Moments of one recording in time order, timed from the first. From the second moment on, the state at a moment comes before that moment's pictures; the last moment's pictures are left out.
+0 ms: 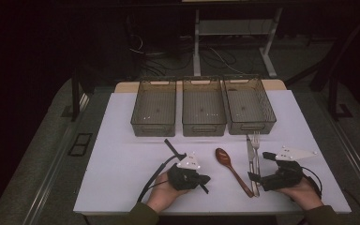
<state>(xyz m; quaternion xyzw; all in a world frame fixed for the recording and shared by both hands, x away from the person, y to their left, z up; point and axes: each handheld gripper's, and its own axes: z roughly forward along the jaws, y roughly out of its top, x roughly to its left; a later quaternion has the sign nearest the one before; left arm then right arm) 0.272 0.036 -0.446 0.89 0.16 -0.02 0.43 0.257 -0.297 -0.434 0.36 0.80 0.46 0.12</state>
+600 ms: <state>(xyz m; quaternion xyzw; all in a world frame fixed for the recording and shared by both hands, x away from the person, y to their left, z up) 0.265 0.023 -0.454 0.90 0.15 -0.04 0.41 0.257 -0.298 -0.433 0.36 0.80 0.46 0.12</state>
